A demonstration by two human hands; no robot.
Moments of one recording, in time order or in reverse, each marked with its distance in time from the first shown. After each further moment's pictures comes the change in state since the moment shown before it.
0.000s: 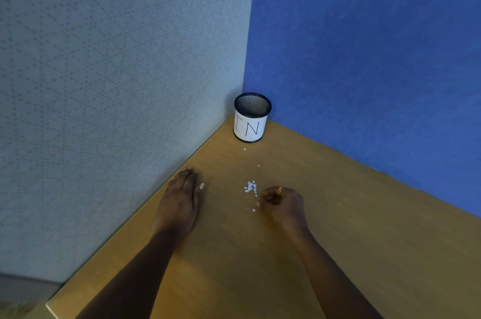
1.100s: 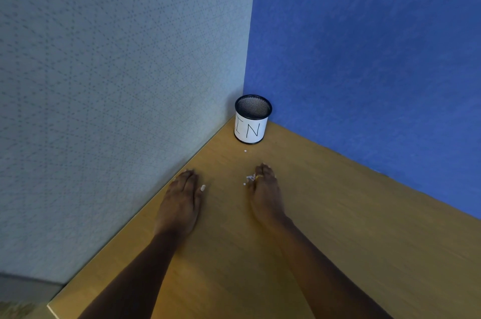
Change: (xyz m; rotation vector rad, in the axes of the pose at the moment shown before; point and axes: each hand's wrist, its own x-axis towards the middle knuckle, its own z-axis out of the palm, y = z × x) left_hand 0.002 -0.002 0.000 -0.019 -0.006 0.006; right_hand 0.023 -0.024 0.034 -0.536 -0.063 -0.191
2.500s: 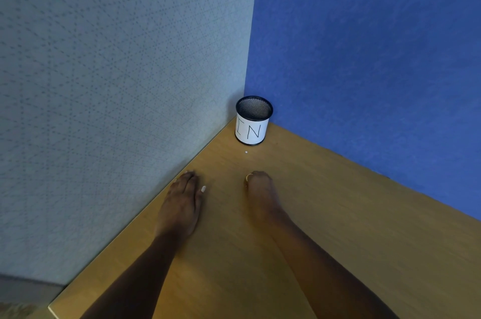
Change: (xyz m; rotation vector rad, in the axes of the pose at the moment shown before) left_hand -0.001 0.002 -0.002 0.004 0.001 0.003; right_hand -0.002 -0.019 -0.017 -0.305 -0.089 -0.204
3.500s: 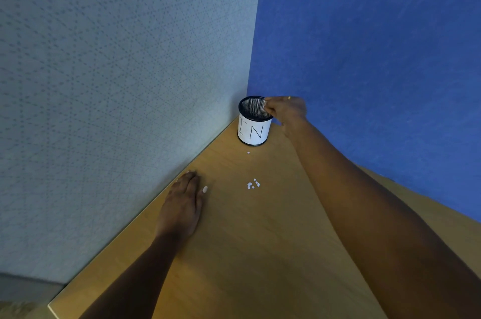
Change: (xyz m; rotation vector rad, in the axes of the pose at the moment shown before) left_hand 0.002 -0.004 0.005 0.026 0.018 0.001; right_hand 0.105 0.022 -0.110 1.334 0.377 0.446
